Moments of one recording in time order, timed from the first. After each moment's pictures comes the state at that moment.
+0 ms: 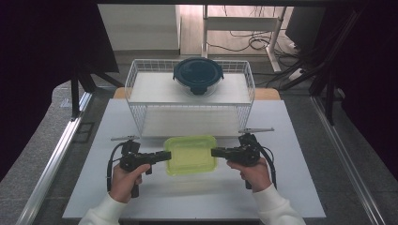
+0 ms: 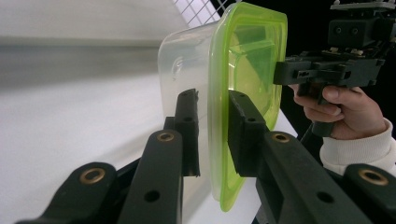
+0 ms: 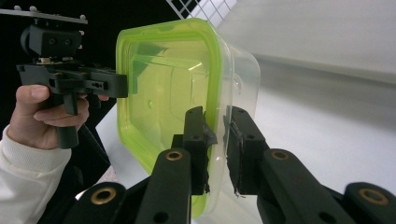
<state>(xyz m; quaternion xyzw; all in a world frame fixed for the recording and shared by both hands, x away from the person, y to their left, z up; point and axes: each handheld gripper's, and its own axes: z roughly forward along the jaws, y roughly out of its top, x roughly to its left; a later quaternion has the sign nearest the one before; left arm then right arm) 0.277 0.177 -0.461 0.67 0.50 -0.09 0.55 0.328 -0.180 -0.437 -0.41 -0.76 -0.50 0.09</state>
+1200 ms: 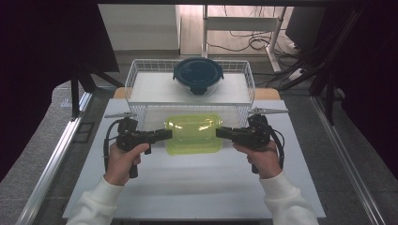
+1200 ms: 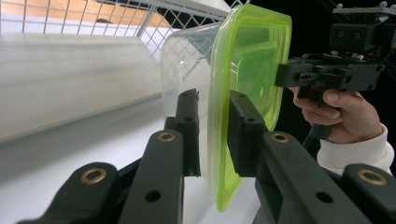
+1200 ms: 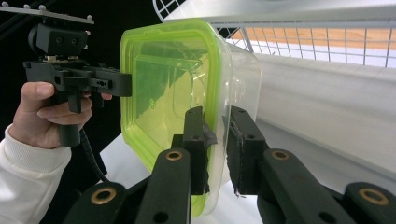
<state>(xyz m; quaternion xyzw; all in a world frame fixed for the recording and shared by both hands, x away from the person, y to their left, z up) 0.298 0.175 -0.389 0.67 0.46 -0.05 0.58 0.335 -0.185 -0.366 -0.37 -0.75 -0.54 0.03</state>
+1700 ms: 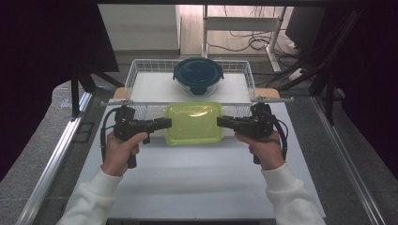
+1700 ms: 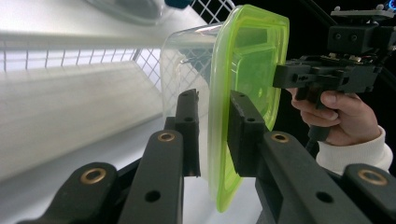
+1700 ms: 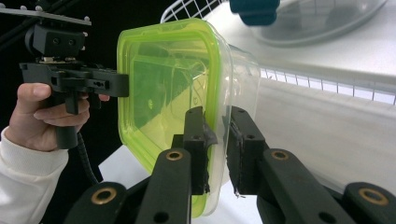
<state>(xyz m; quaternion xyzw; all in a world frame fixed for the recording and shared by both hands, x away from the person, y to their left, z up) 0.308 0.176 -0.355 0.68 0.44 -0.03 0.59 0.343 -0.183 -0.334 -0.36 -0.75 -0.55 0.01</state>
